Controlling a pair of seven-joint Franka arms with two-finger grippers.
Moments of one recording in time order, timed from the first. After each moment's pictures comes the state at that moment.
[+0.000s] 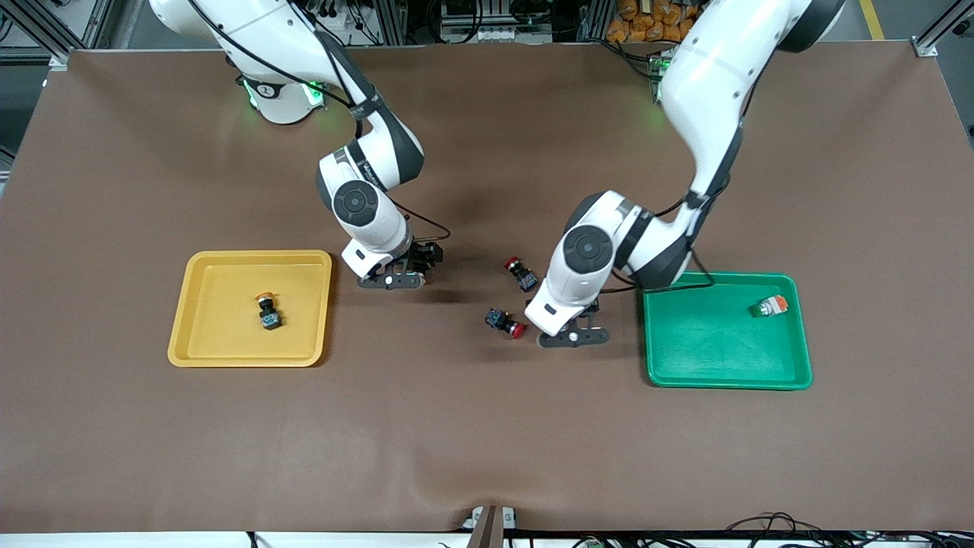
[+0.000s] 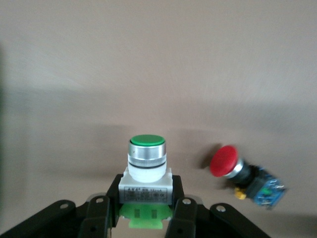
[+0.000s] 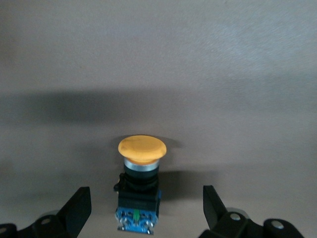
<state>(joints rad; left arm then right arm) -0.44 0.67 -0.16 -1.52 0.13 2.25 -0.77 0.61 0.50 0.02 -2.03 0.18 2.49 0.52</state>
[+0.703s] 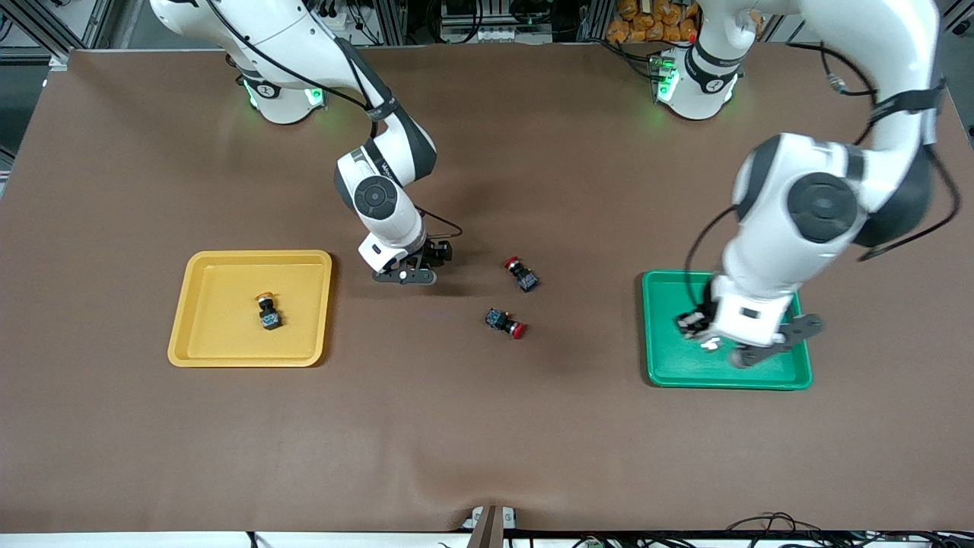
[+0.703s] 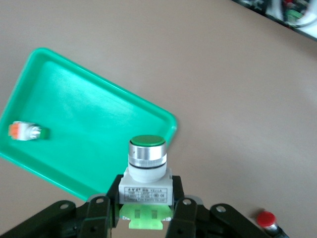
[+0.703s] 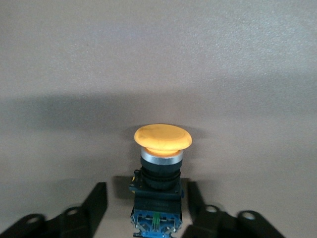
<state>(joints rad) -0.14 0.39 -0.14 -1.52 0.13 1.98 -0.79 0.65 0.53 0.01 -2.03 0.18 2.54 0.57</state>
